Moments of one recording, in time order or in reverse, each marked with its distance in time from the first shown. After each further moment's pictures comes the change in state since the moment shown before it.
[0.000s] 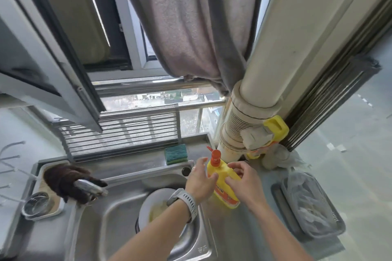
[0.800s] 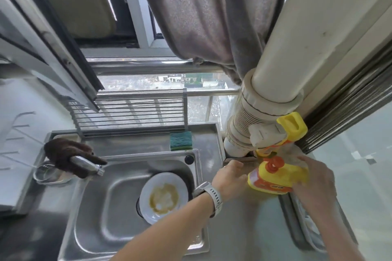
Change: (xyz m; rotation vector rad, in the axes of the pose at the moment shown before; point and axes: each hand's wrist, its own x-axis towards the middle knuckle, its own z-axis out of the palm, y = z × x) left_hand 0.035 0.014 0.082 -0.007 -0.154 -0.035; right_hand 0.054 0.087 -0.120 -0.532 0.268 -0.069
